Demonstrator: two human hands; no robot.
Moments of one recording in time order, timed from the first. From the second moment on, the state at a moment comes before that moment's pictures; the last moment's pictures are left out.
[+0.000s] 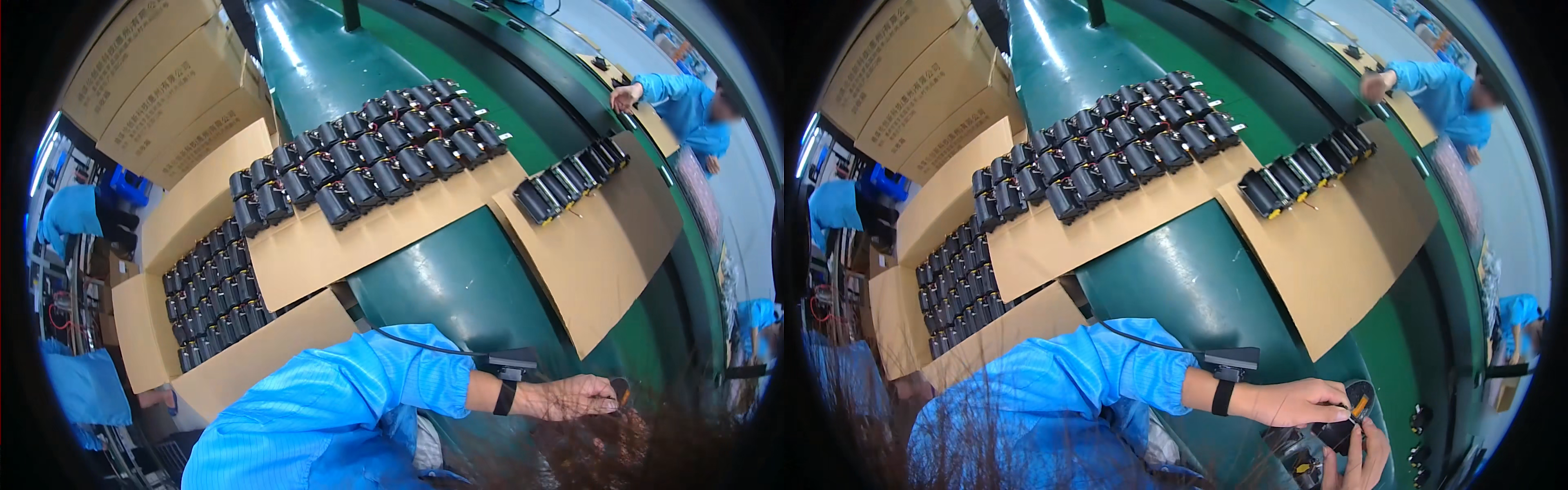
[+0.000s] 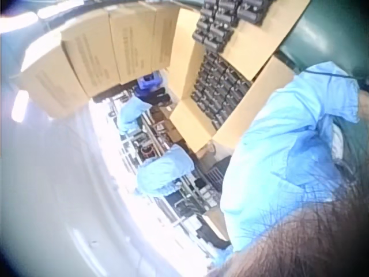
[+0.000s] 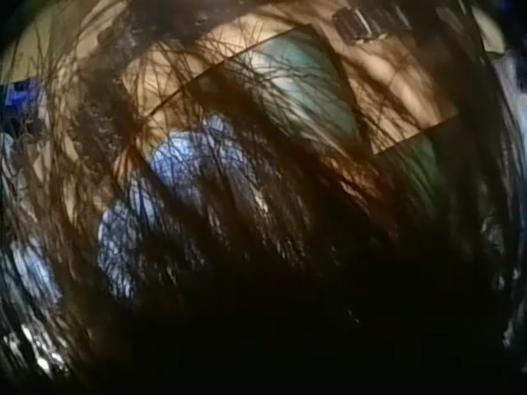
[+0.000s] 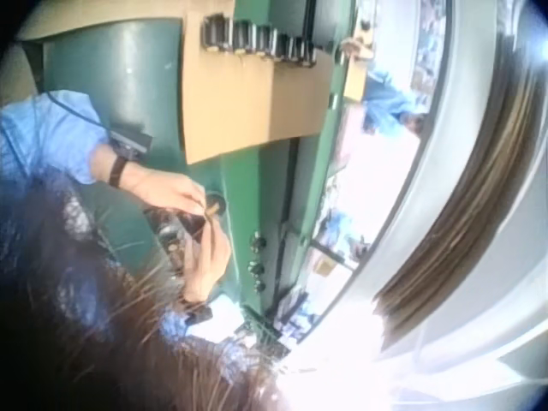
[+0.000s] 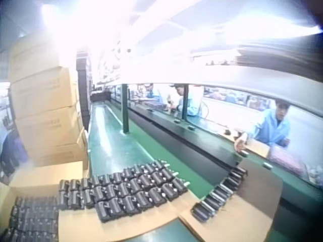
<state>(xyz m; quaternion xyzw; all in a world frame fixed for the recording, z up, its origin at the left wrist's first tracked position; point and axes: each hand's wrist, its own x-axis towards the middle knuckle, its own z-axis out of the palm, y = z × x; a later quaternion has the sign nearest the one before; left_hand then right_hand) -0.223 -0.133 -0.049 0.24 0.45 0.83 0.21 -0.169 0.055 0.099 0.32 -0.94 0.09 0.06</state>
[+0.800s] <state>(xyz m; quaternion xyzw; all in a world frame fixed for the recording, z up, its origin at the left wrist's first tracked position) -0.241 -0.131 -0.054 0.17 0.40 0.90 0.09 -0.594 -0.076 0.032 0.14 -0.90 0.39 0.15</state>
